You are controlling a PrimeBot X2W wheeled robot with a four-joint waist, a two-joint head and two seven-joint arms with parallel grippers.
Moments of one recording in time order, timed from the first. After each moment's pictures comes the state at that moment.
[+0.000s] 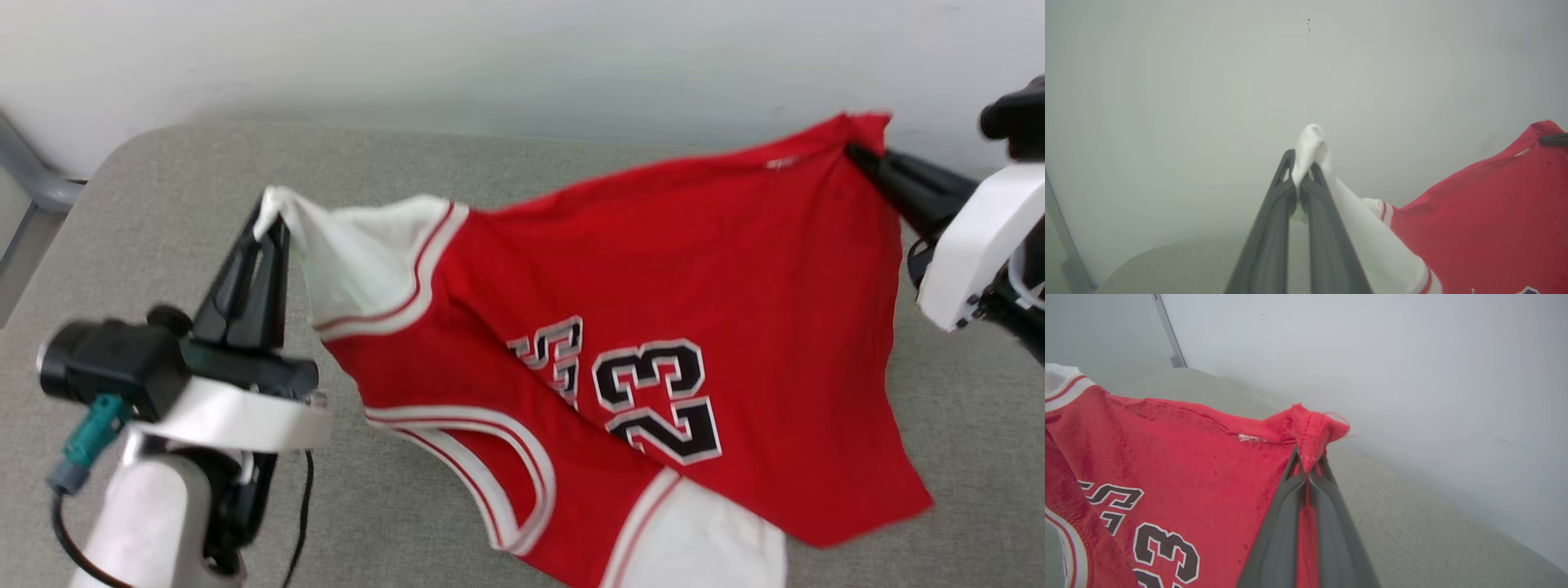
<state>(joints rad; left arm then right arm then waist) -0.23 0.28 -0.13 -0.16 -0.29 -0.03 -0.16 -0.74 -0.67 0.55 0.19 0.81 0.13 0.30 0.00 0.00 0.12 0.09</state>
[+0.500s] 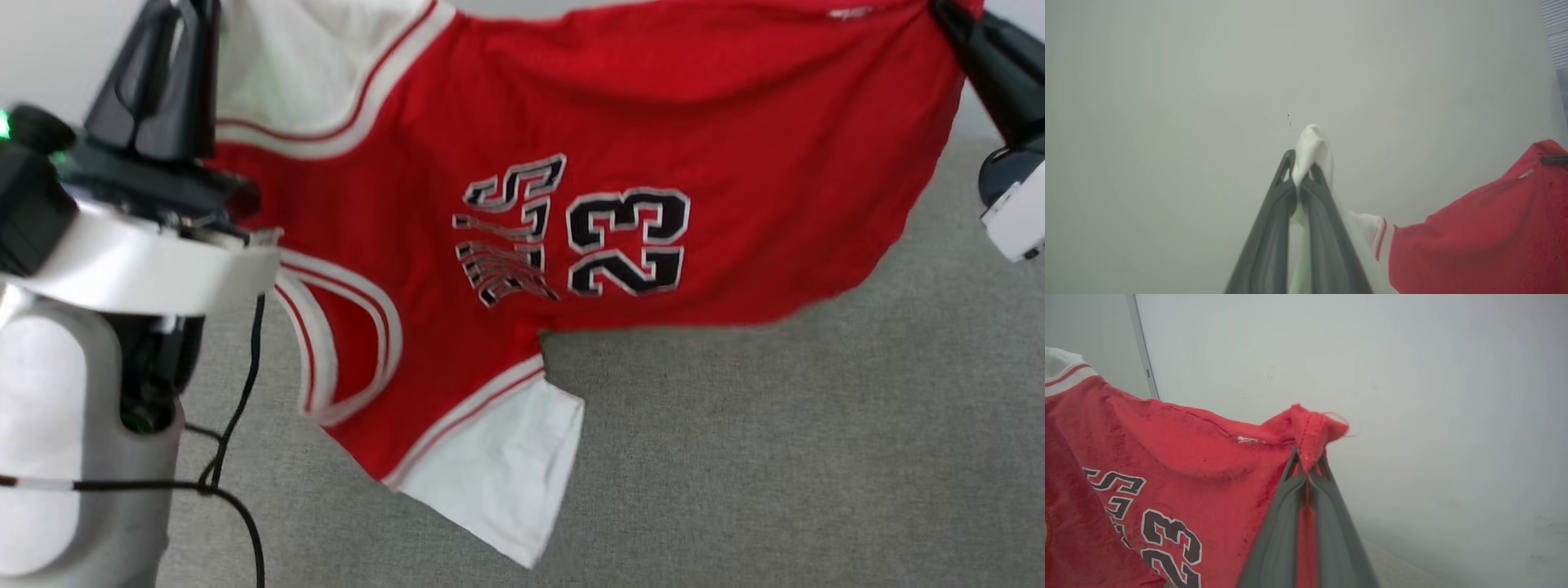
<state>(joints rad) -0.57 0.35 -0.12 -0.23 -0.30 -0.07 -0.07 -0.72 -0.58 0.25 -0.01 0.67 0.13 0.32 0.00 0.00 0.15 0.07</state>
